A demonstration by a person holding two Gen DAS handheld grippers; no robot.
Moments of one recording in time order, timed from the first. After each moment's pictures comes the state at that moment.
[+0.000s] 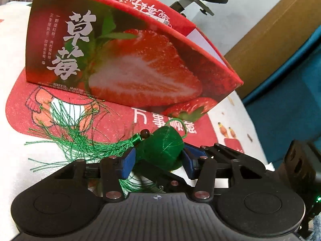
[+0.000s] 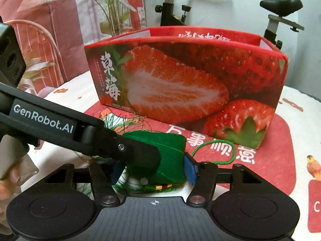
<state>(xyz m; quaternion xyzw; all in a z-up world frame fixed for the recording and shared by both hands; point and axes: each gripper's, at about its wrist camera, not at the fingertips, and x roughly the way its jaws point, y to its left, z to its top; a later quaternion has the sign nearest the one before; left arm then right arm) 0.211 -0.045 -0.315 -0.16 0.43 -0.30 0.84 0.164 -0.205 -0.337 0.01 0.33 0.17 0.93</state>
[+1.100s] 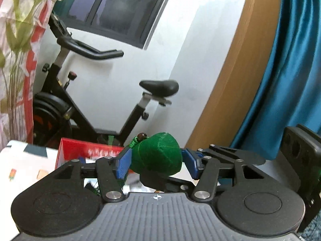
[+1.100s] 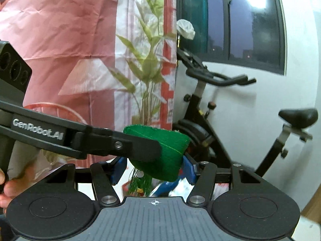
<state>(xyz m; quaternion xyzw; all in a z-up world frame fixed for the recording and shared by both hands) 0.185 -0.026 -0.068 -0.11 0.20 -0.32 0.92 0.173 -0.196 -0.067 -0.06 0.15 0.24 0.96</state>
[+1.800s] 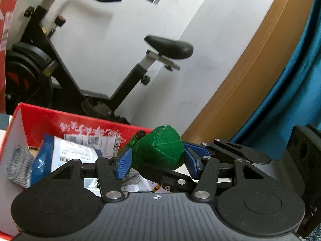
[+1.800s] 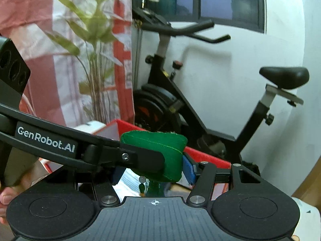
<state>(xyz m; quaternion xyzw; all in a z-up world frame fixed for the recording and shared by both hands) 0.339 -0.097 -0.181 -0.13 0.31 -0.35 0.87 0.309 -0.264 -0.169 -0.05 0.24 0.16 0.95</state>
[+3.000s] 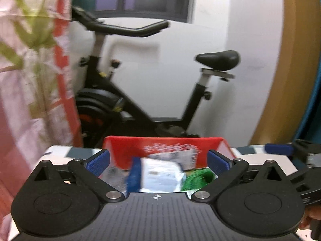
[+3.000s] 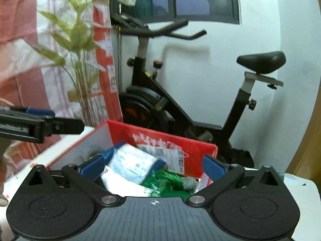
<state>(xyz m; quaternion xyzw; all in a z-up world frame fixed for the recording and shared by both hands) 0.286 -0.055 -0.131 0.01 0.25 -0.15 0.96 0.262 -0.278 -0.155 0.01 0.24 0.12 0.96</state>
